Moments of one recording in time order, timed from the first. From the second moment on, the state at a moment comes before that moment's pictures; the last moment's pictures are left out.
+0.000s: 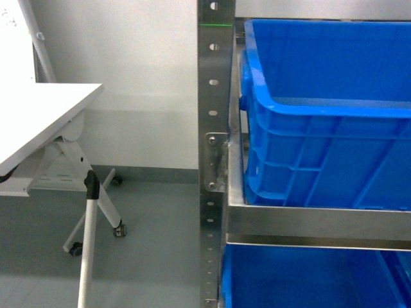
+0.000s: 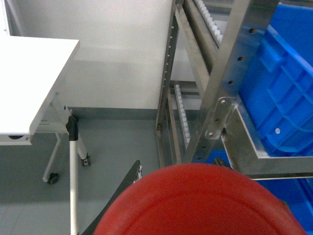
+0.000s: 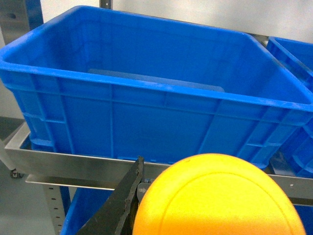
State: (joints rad) left arm -0.28 0.54 0.24 0.09 -0.15 -0.15; right arm 0.23 0.14 0.02 0.08 0.25 -0.09
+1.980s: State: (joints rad) left arm -0.28 0.54 0.24 0.09 -0.15 -0.15; right arm 0.23 0.14 0.02 0.08 0.25 -0.09
